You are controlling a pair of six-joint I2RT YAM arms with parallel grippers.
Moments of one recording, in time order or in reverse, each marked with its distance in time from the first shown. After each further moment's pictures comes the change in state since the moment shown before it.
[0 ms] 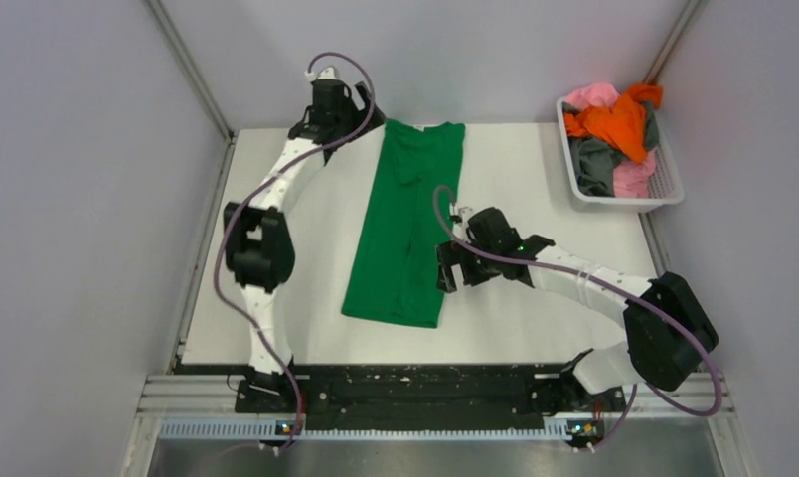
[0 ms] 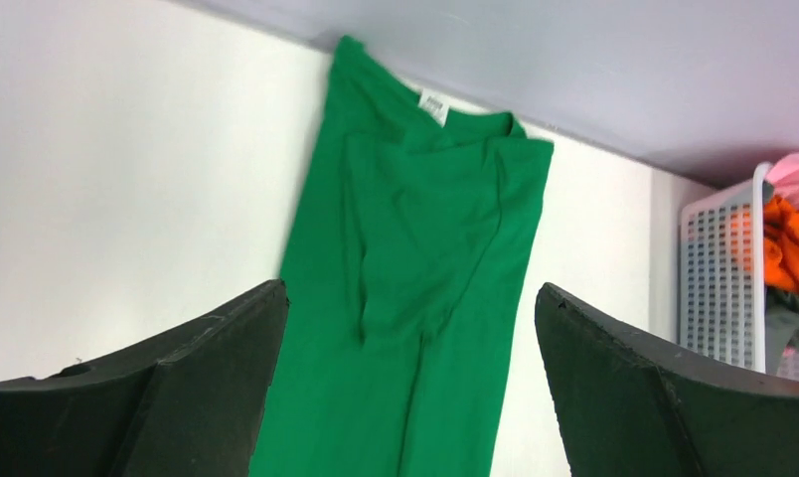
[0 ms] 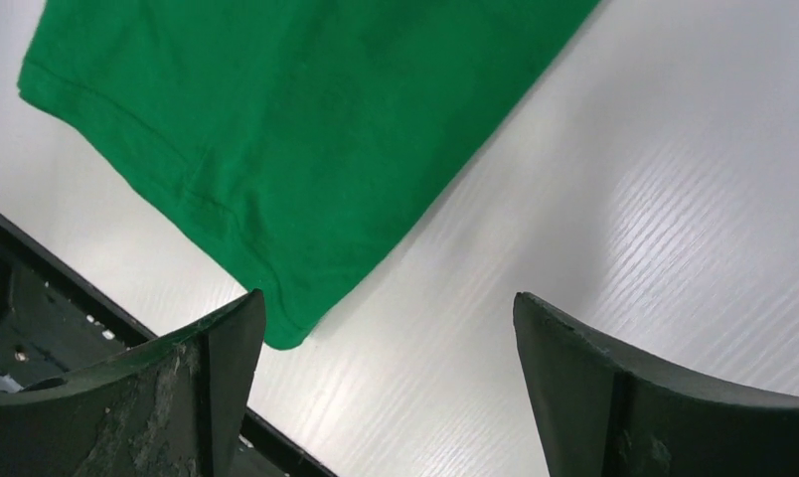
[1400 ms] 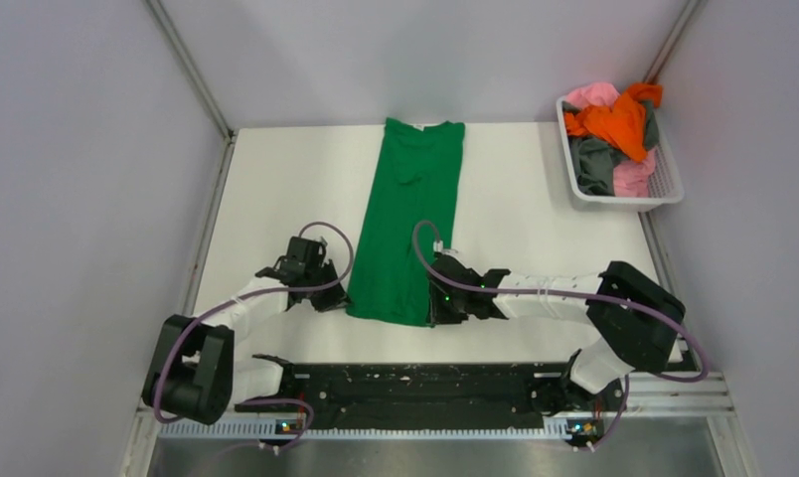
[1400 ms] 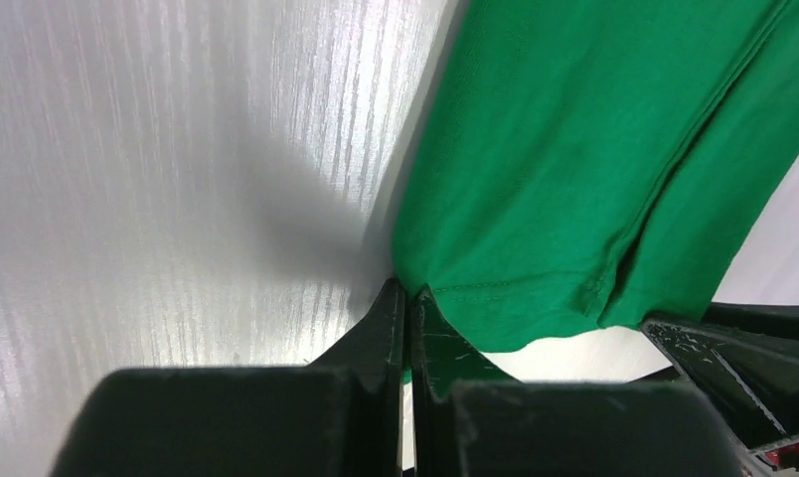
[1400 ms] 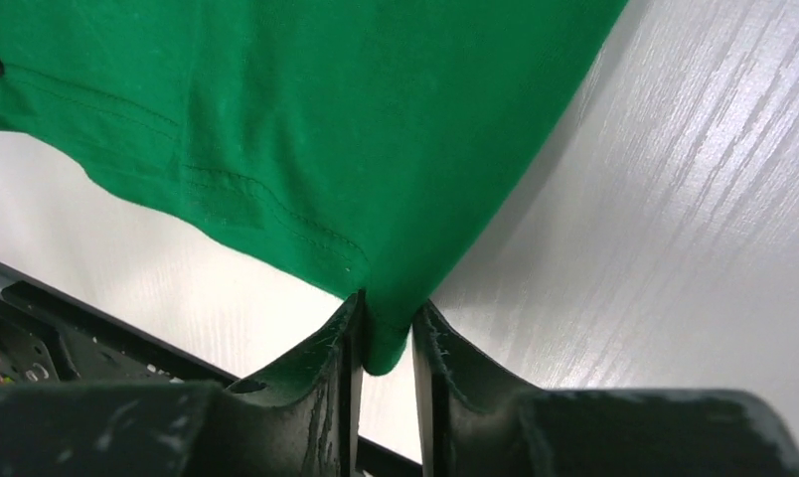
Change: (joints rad) left arm -0.021 -0.985 -1.545 -0.043 0.208 0.004; right arm 0.336 0.129 -0.103 0.117 0.256 0.599
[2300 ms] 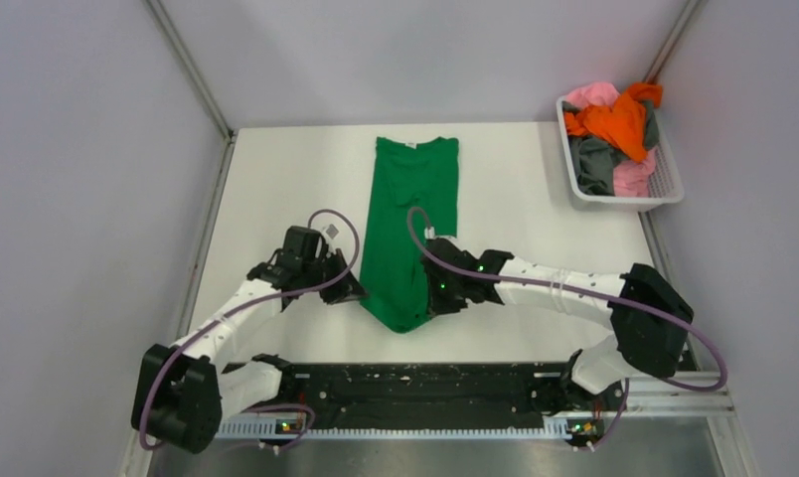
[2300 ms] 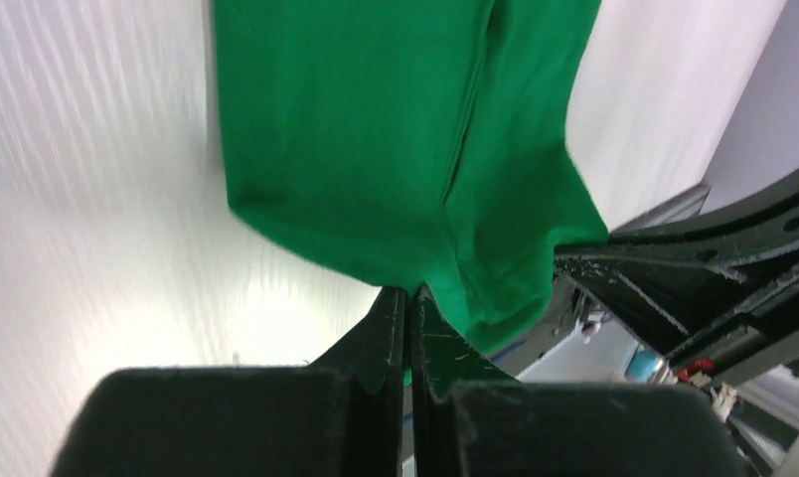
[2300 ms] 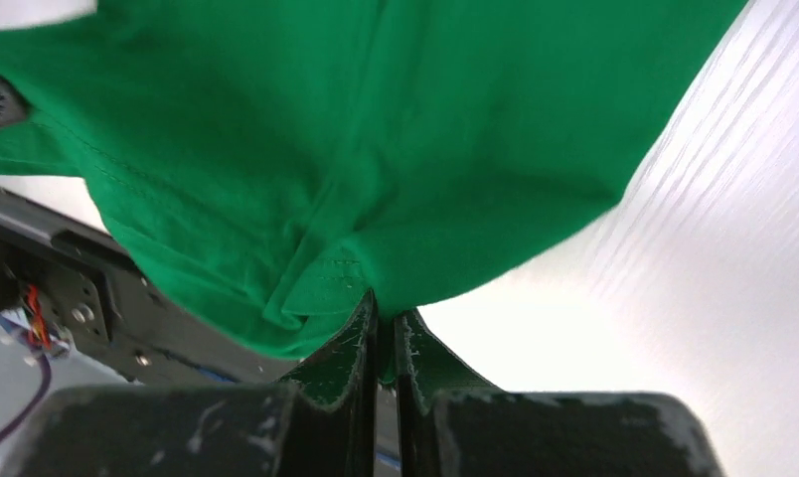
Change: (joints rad) left arm -0.051 -0.179 0.056 -0.116 0.222 -0.042; right arm 0.031 -0.056 0.175 -0.295 -0.011 -0.035
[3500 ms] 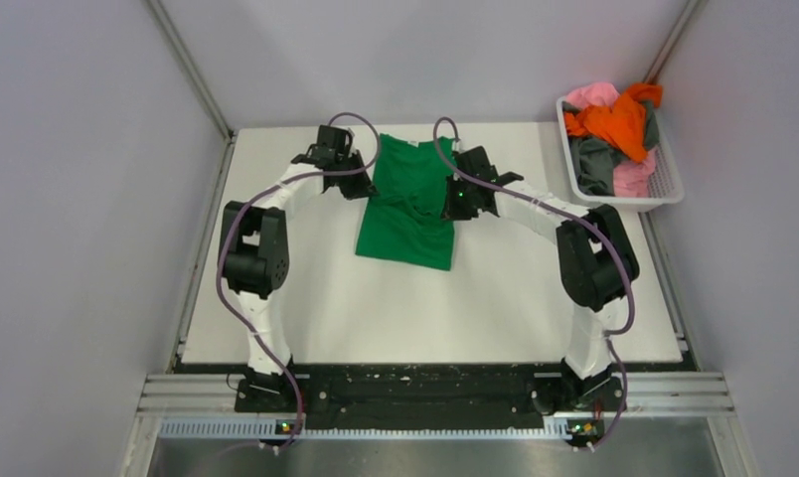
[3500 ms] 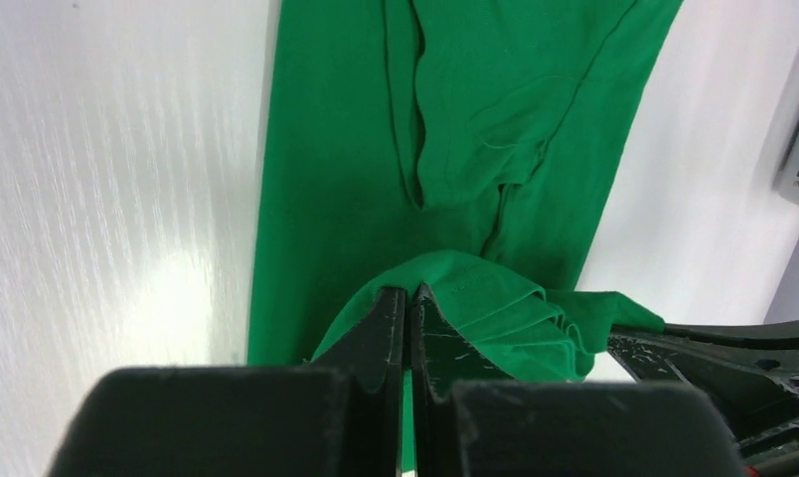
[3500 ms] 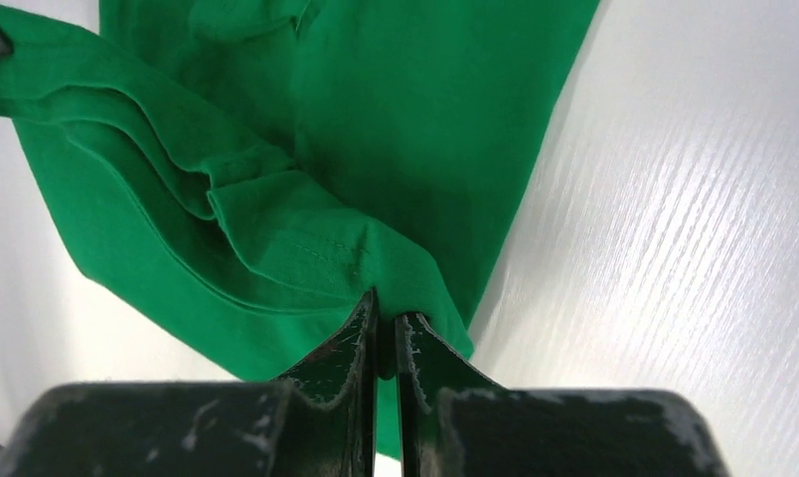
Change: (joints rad) left arm 0.085 0.935 0.987 0.037 -0.195 0.106; right arm -0.535 0.434 0.469 0.155 -0.140 -0.378
